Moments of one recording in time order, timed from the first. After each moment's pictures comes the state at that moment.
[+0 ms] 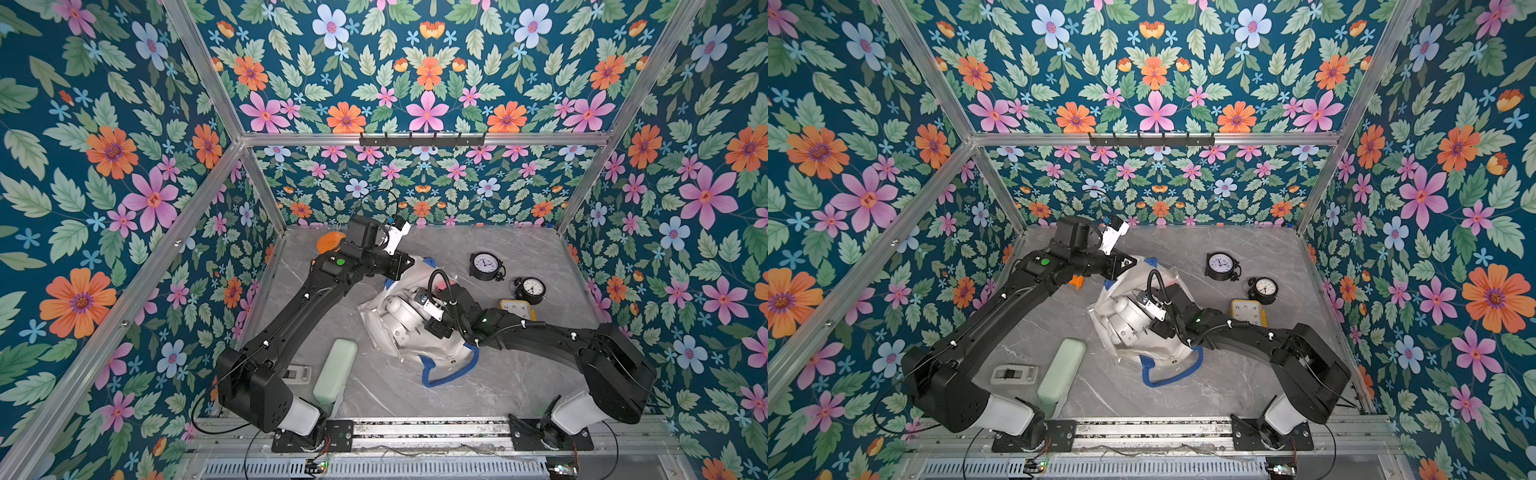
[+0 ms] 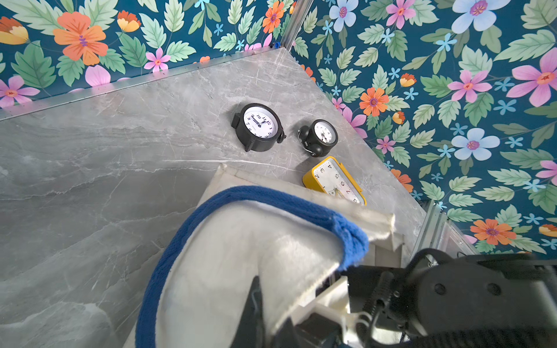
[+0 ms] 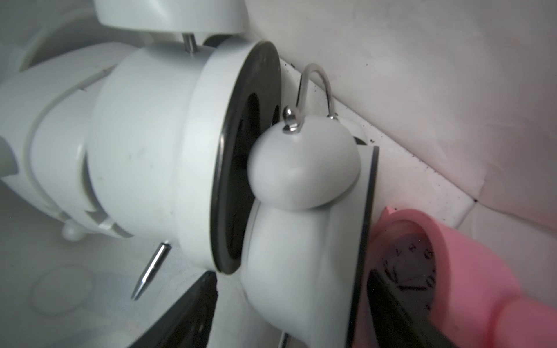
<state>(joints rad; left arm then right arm) -0.52 1.47 1.44 -0.58 0.47 -0.12 0.80 1.57 0.90 -0.08 0.09 -0.38</state>
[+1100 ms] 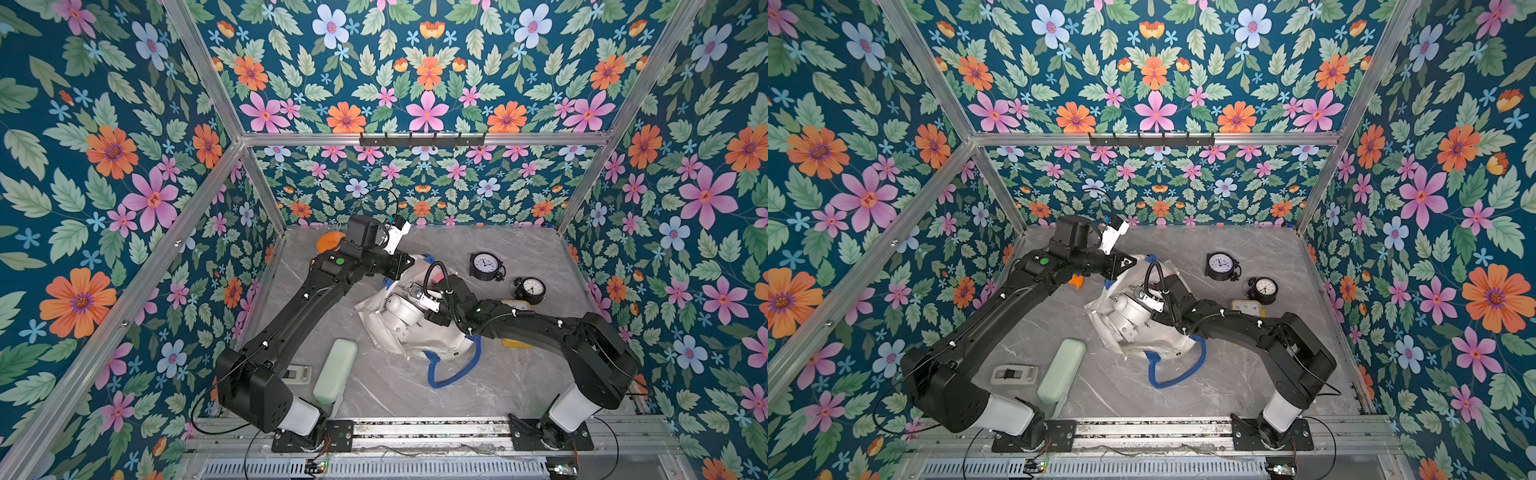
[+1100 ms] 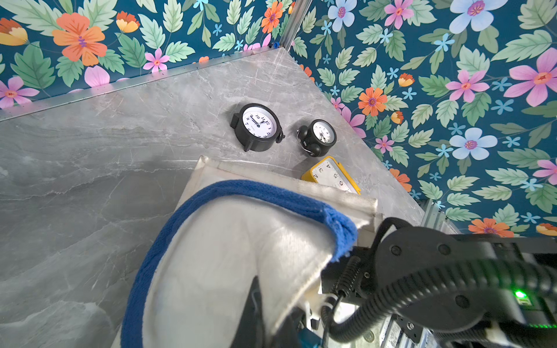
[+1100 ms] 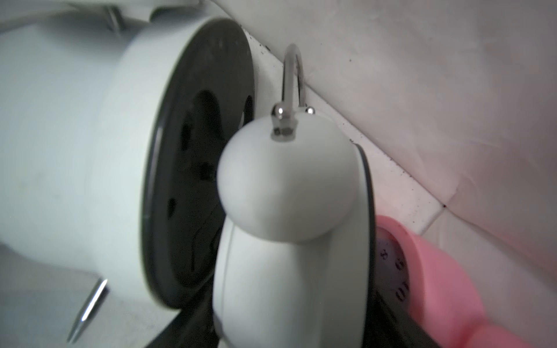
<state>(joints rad) -0.52 1.47 1.45 -0.59 0.47 -0.12 0.75 1.65 0.98 -0.04 0.10 -0.56</state>
